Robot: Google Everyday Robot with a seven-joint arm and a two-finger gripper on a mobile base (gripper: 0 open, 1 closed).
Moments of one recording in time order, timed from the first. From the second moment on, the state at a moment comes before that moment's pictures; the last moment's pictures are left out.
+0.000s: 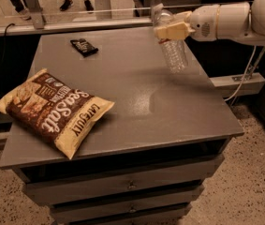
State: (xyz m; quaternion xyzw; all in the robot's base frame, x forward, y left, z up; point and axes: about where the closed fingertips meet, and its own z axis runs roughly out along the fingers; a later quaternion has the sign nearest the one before) arm 0.710 -0.122 0.969 -0.41 0.68 0.31 0.53
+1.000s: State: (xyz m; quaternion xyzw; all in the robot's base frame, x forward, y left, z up) arm 0.676 -0.169 0.956 -0.36 0.56 0.39 0.64
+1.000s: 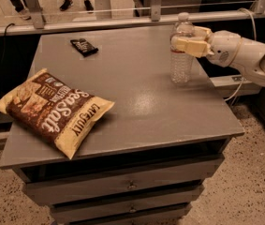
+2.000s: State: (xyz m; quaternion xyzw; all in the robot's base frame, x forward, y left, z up) arm 0.664 -0.193 0.949 -0.32 0.51 0.43 0.67
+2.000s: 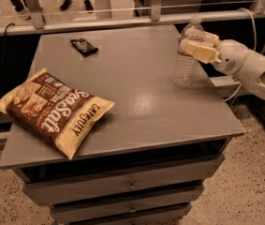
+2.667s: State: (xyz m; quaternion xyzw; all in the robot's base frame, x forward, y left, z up) arm 0.660 -0.189 0.944 -0.35 0.49 0.44 0.67
